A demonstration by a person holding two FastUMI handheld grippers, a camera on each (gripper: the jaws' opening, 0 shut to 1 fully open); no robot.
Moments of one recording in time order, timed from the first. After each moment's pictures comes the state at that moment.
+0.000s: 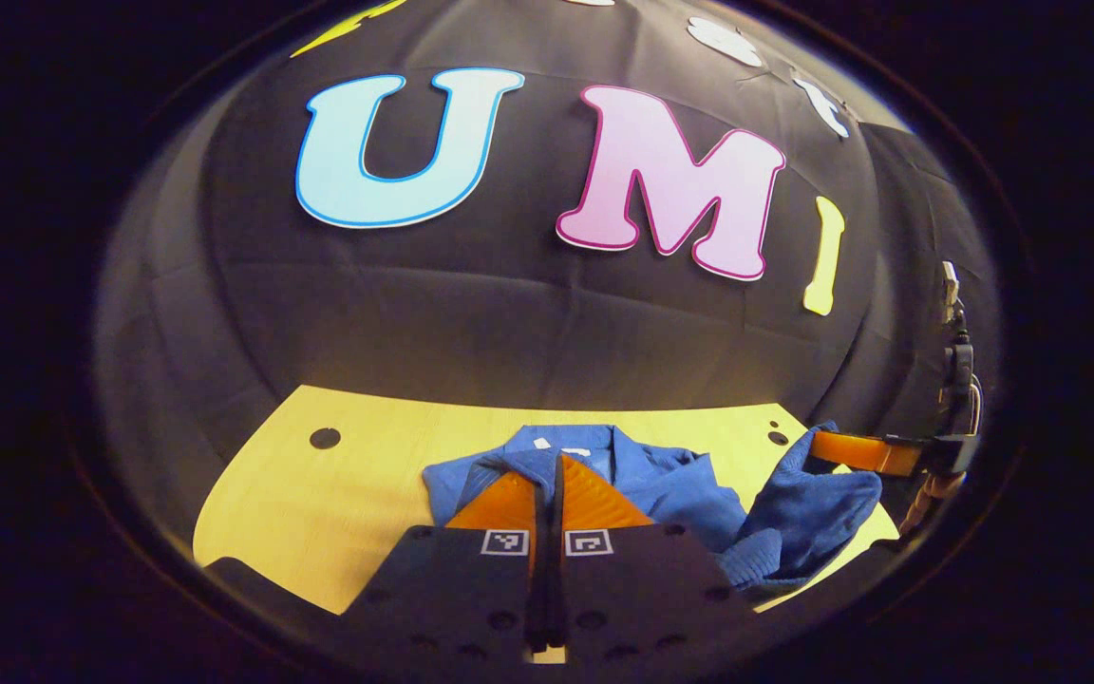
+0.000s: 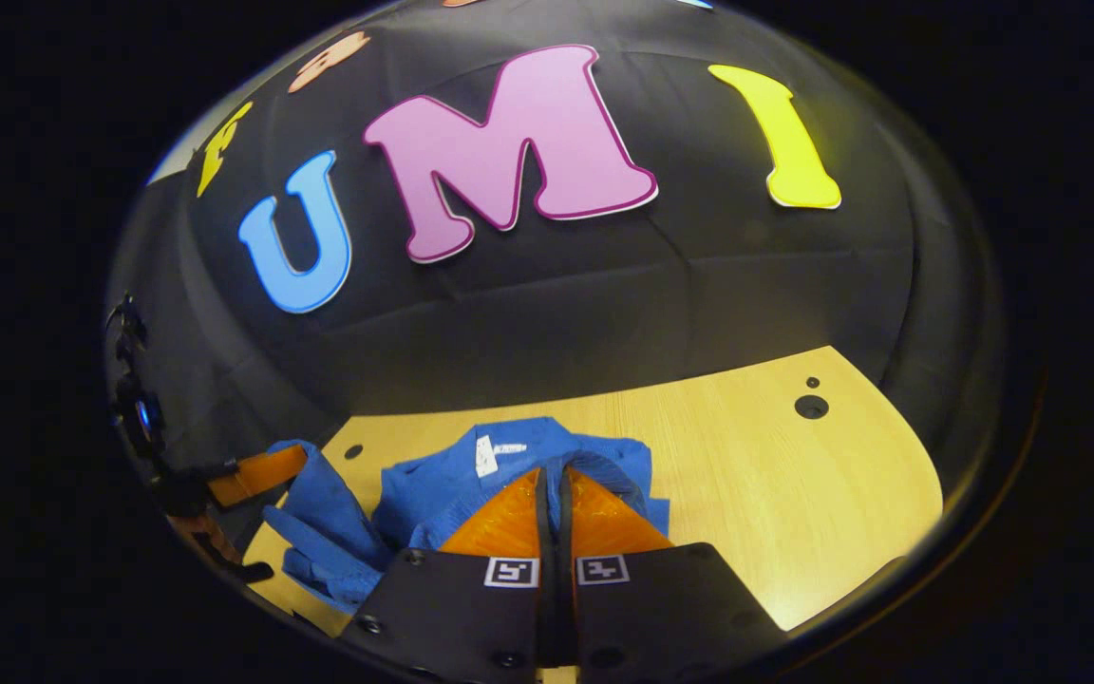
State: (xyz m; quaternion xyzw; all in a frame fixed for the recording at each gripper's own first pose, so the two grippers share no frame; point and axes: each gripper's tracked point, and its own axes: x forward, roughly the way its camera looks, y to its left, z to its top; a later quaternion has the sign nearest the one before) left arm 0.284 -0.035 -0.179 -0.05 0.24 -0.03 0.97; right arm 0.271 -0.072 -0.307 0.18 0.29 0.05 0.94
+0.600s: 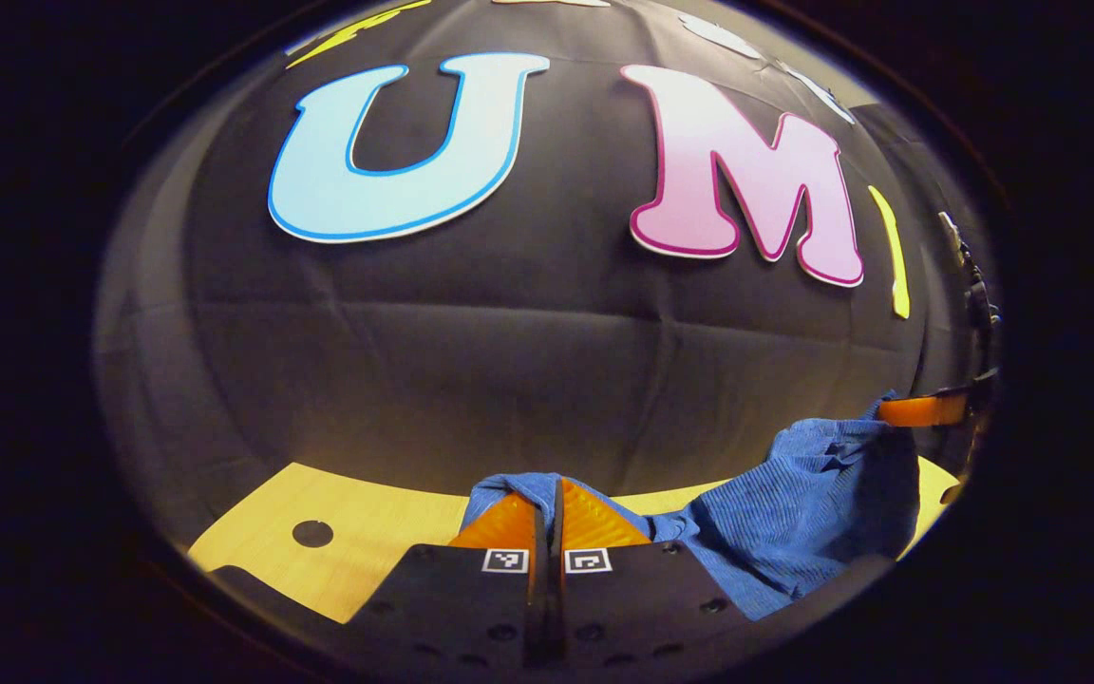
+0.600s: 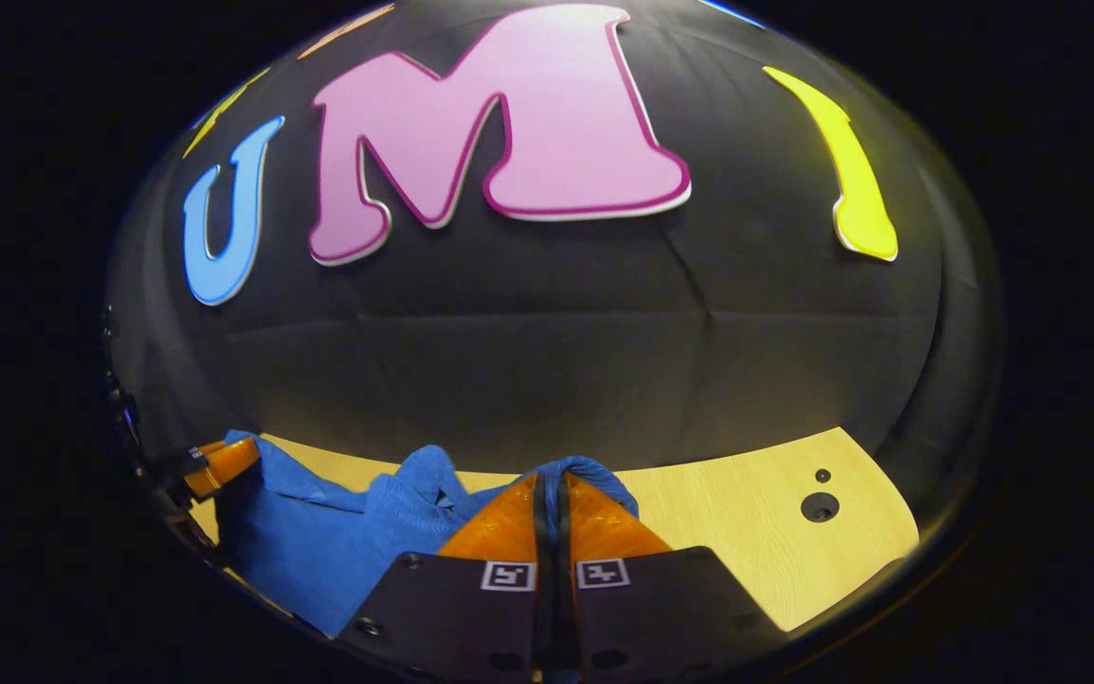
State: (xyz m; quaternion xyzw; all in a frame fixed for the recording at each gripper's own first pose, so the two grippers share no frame) left arm 0.437 0.032 -0.271 -0.02 0.16 0.01 0.99; right arm 0.418 -0.109 -0.396 0.07 0.27 0.00 0.96
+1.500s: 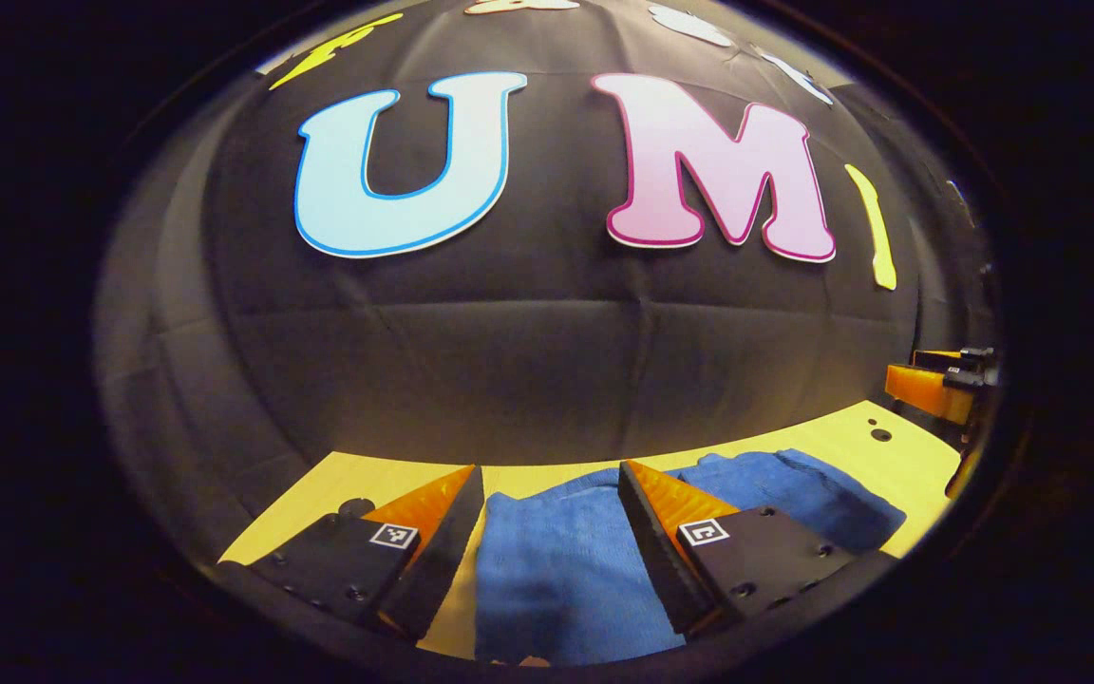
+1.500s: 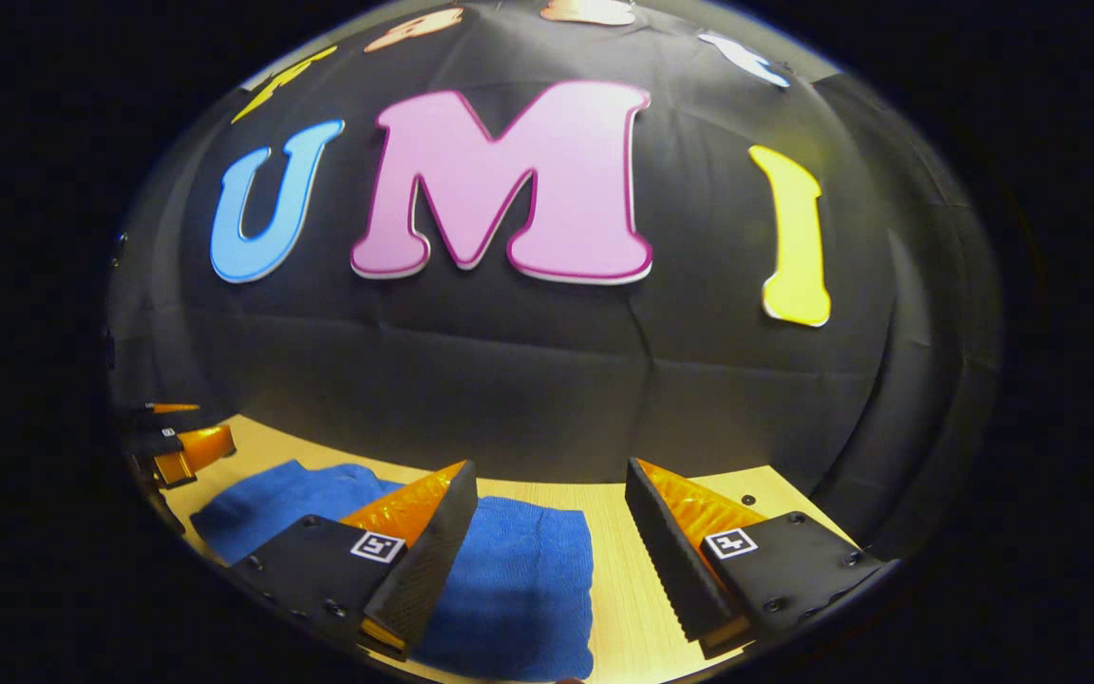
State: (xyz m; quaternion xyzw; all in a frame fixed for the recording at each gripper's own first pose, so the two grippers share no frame) left arm 0.330 0.010 -0.224 0.00 0.17 0.03 0.98; right arm 0.316 -0.112 -0.307 0.01 0.15 -0.04 0.99
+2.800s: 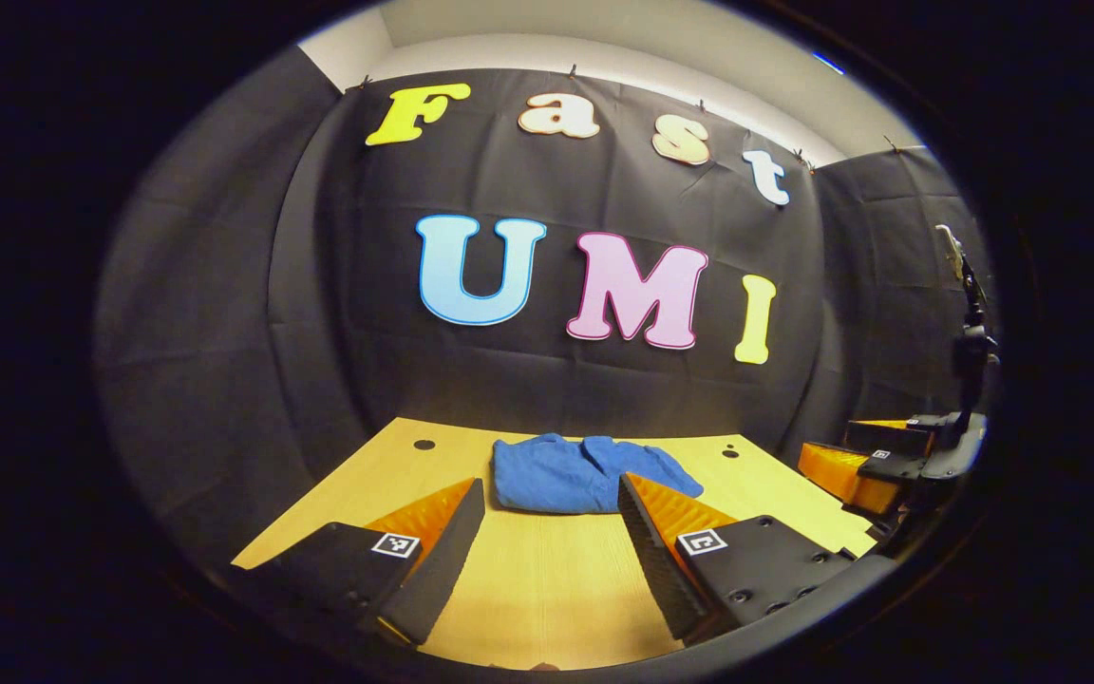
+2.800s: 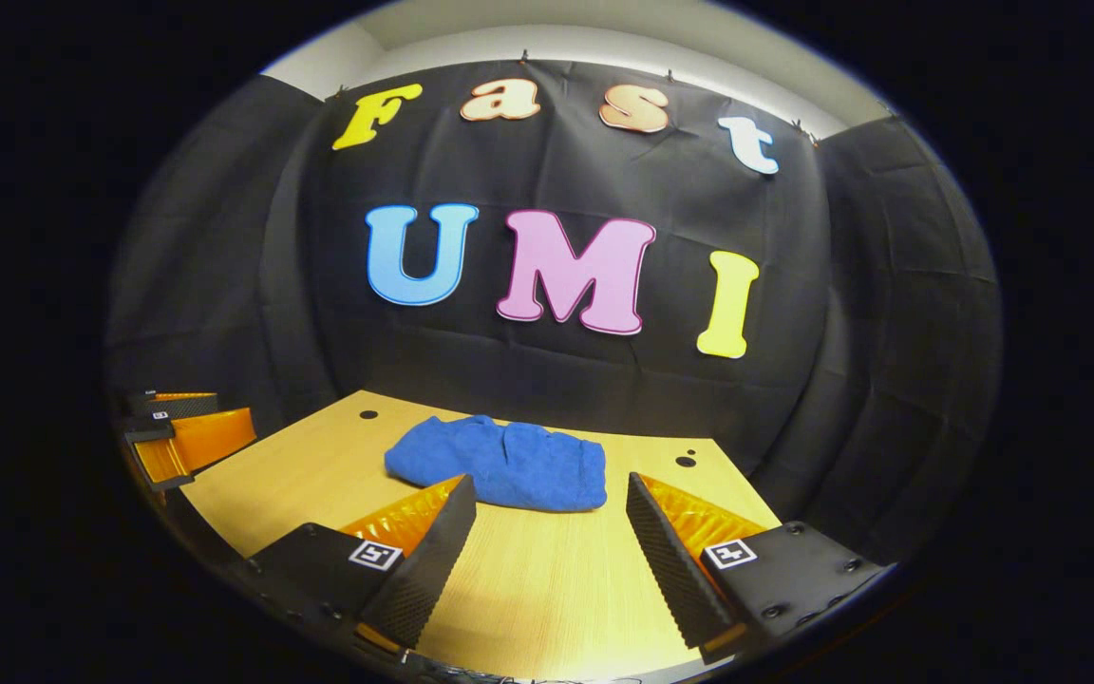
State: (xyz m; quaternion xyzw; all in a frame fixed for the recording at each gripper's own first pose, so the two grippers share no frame) left arm -0.075 -0.038 -0.065 -0.04 0.12 0.02 0.99; right arm -0.060 -0.011 -0.125 -0.02 0.17 0.01 0.98
